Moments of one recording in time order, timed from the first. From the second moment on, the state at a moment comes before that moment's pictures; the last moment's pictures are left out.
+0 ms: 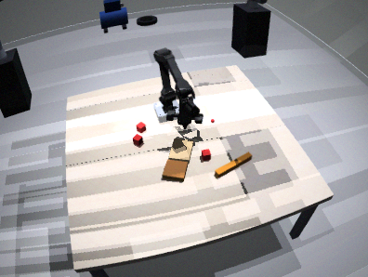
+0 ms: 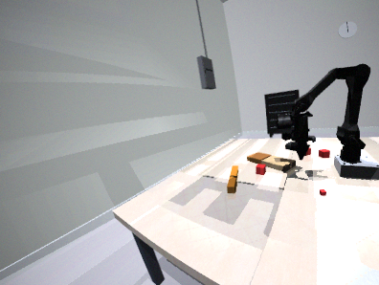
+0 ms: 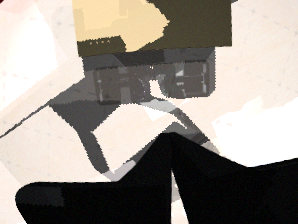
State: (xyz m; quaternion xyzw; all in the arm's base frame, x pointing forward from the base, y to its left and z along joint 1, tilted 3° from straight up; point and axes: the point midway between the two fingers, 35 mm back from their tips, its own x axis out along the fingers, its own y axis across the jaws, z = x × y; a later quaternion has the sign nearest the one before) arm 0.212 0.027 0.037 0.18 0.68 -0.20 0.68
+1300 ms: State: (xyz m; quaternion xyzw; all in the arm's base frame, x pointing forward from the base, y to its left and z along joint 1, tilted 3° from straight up) arm 0.255 -0.004 -0.014 0.18 0.68 -0.20 0.68
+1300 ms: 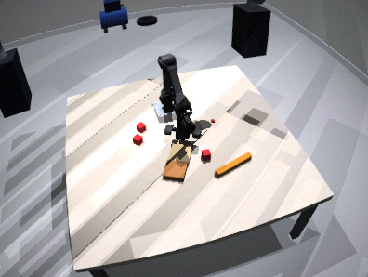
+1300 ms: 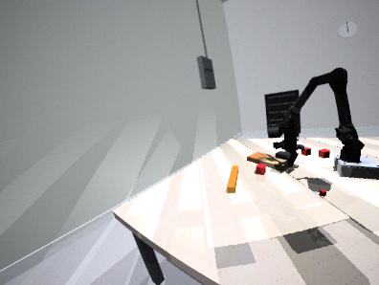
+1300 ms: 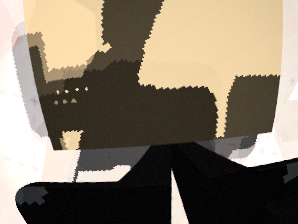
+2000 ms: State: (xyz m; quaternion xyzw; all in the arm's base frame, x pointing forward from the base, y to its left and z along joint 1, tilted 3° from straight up) arm 0.243 0.005 -0.016 0.18 0.69 -0.20 0.68
